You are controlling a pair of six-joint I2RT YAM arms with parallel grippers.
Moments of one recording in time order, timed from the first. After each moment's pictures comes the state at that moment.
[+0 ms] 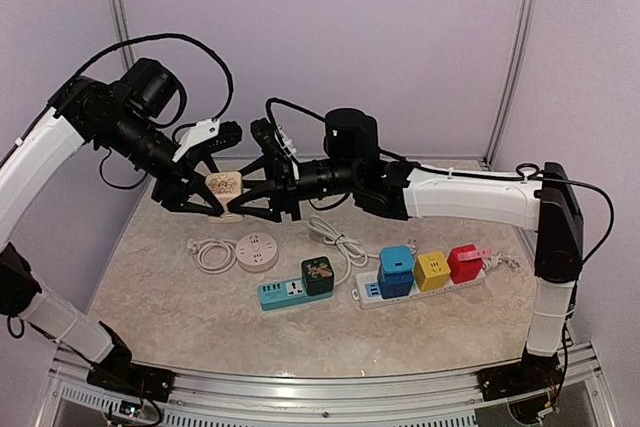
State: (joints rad) left arm -0.60 1.42 1.75 -1.35 0.49 0.73; right arm 0.99 1.94 1.61 0.30 -0.77 -0.01
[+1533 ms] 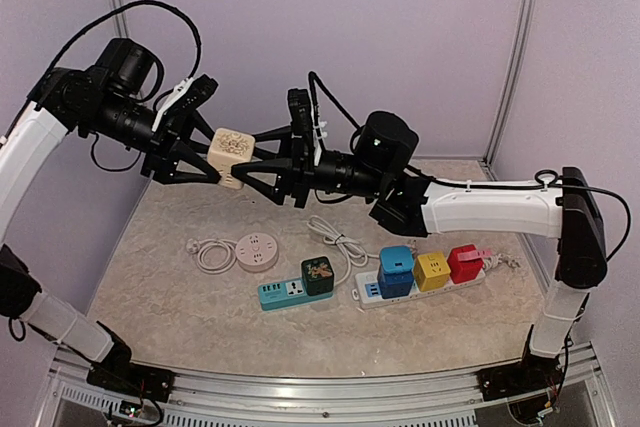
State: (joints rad) left arm -0.50 1.41 1.84 -1.29 0.81 0.78; right arm 1.03 1.82 1.42 0.74 -0.58 0.13
